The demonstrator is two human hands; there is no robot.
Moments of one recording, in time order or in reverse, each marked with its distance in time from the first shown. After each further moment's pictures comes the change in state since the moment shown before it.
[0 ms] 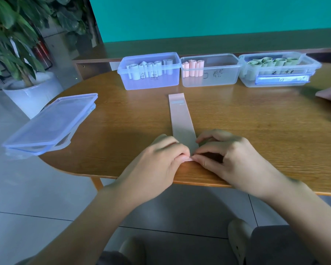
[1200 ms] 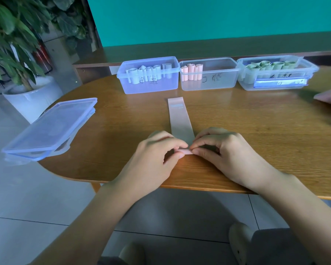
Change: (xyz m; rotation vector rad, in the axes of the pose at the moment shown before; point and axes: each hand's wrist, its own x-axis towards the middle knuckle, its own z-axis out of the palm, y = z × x) left_hand 0.011 -0.014 0.000 -0.085 0.049 -0.144; right_hand 0.019 0.013 0.004 0.089 0.016 0.038
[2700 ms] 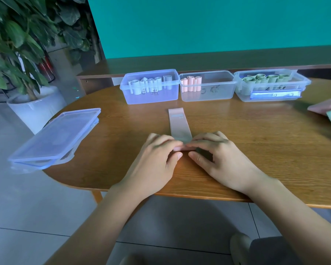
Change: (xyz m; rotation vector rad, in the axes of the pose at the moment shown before) left_hand 0.014 -0.011 0.008 0.126 0.013 -0.007; right_hand 0.008 0.006 0.008 -0.135 -0.036 0.024
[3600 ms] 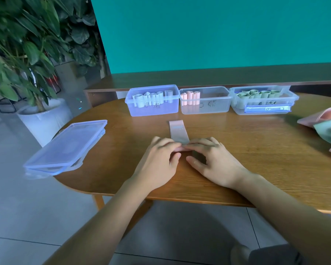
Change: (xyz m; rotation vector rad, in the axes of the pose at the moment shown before) left_hand 0.022 -0.007 0.010 0.005 0.060 -0.011; right_hand 0.016 0.007 0.002 -0.052 -0.079 0.074
